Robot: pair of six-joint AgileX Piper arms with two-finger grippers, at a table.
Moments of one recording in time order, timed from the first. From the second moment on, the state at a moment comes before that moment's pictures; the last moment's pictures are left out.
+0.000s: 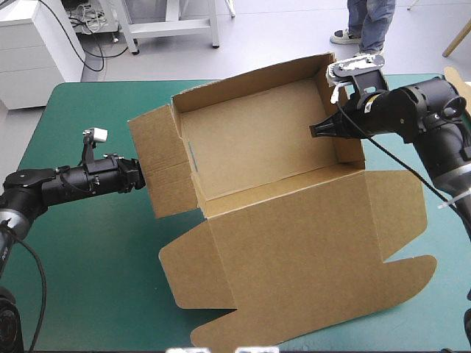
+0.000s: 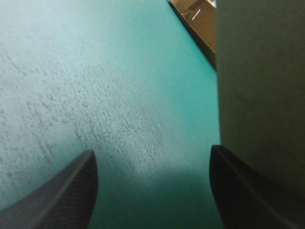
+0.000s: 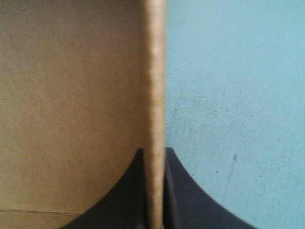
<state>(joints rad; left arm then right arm) 0.22 1.44 -0.92 -1.40 1.17 1.16 0.30 1.47 -1.70 0.00 1.11 -0.04</state>
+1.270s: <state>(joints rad) 0.04 1.27 -1.07 -1.26 0.99 0.86 0.44 1.53 -1.70 -0.15 1.05 0.10</state>
